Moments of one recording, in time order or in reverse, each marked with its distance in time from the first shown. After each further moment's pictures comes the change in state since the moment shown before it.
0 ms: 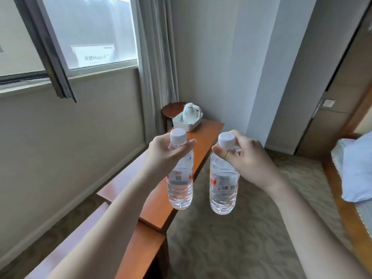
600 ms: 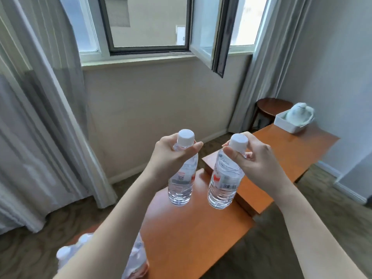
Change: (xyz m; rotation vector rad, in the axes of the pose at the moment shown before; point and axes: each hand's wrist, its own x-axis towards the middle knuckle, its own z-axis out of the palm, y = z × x) left_hand -0.192 -0.102 -0.341 -0.050 0.368 -0.195; right_hand -0.031 -0.235 0.294 0.232 -0.285 -0.246
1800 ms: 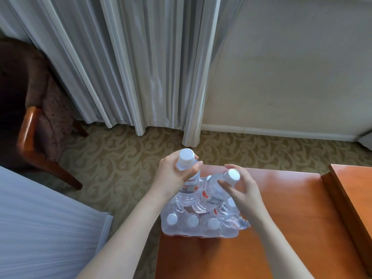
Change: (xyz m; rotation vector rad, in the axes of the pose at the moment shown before) left_hand -0.173 -0.202 -0.236 0.144 0.596 -0.352; right_hand -0.053 0.016 0.385 0.290 -0.613 0.155
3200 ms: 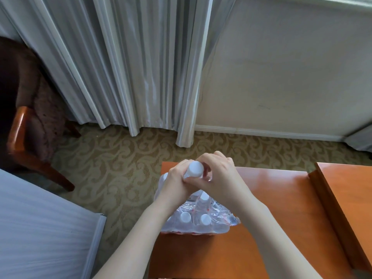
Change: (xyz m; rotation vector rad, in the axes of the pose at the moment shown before) left_hand -0.024 0.004 0.028 0.102 -0.132 0.006; right_hand -0.005 -0.091 0.003 -0.467 -0.186 -0.331
